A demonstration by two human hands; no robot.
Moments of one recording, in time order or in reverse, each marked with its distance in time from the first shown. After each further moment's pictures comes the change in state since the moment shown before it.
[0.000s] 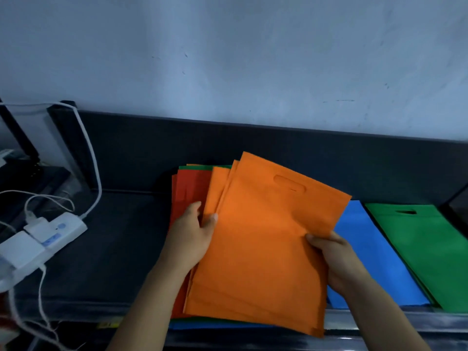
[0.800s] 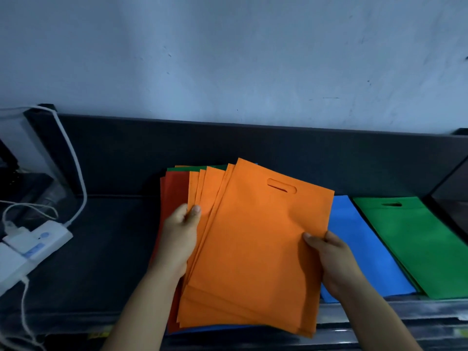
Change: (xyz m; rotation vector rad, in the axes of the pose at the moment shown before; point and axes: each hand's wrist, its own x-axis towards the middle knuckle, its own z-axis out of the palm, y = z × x) left_hand 0.001 0.005 0.011 -0.664 0.012 -0.066; right_hand -0.005 0.014 -0.015 0.063 0.067 -0.053
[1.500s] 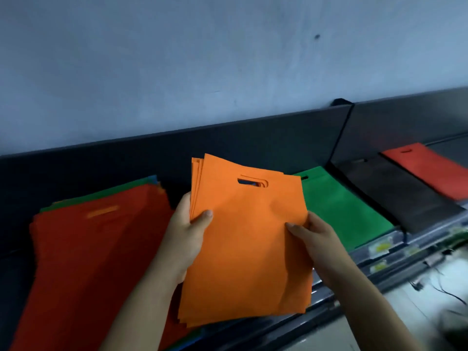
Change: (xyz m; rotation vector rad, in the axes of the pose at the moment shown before) left_hand -0.032 0.038 0.200 0.087 -0.463 0.120; right_hand -0.013 -0.045 -0.158 -0.125 0.139 -0.150
